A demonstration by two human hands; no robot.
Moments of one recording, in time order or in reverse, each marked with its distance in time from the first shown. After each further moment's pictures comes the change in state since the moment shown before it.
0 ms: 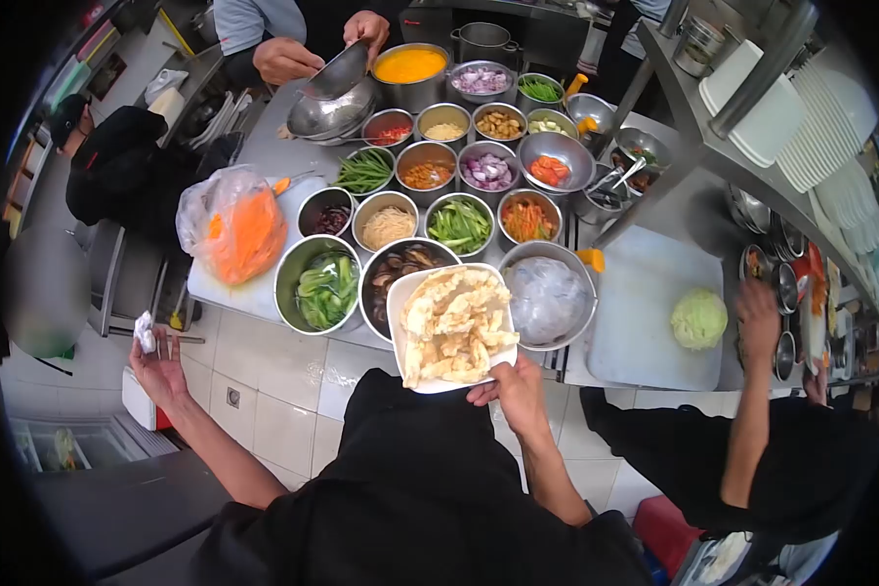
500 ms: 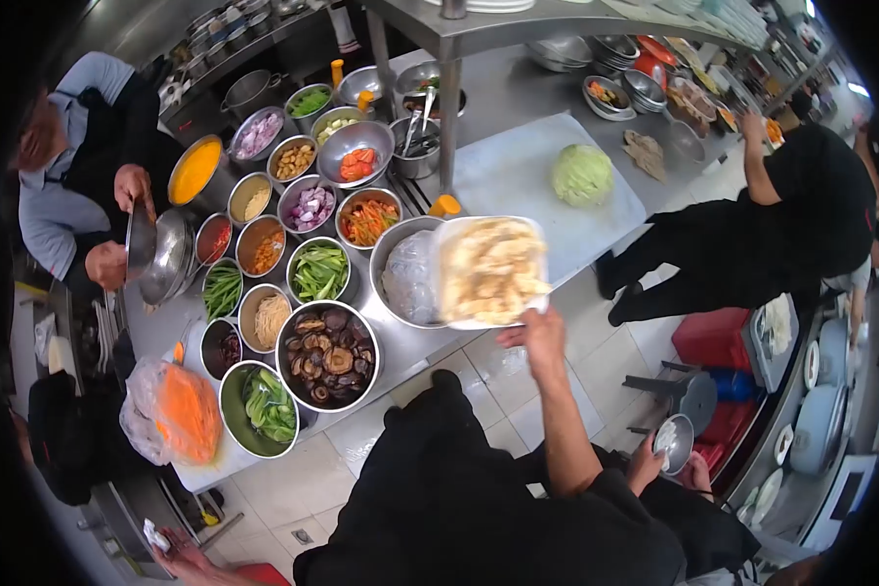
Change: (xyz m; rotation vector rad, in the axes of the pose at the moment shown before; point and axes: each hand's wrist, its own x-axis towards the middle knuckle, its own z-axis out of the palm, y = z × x) left_hand 0.116 0.015 -0.024 0.210 -0.390 0.010; right_hand -0.050 0.029 -0.051 0.208 0.934 -0.256
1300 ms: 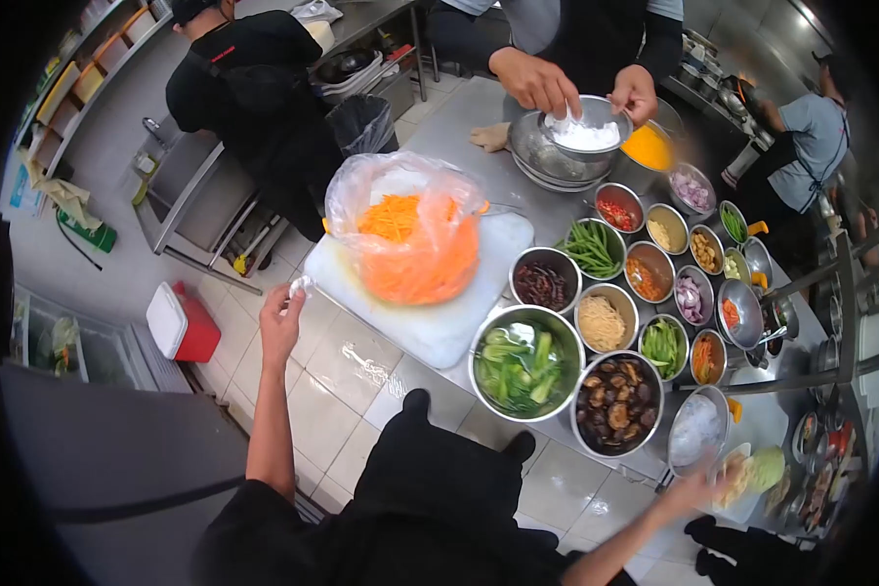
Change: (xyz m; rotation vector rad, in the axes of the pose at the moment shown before) left_hand 0.012 -0.076 -0.034 0.926 0.134 0.171; right_hand 0.012 0.007 0.124 -0.563 0.154 -0.927
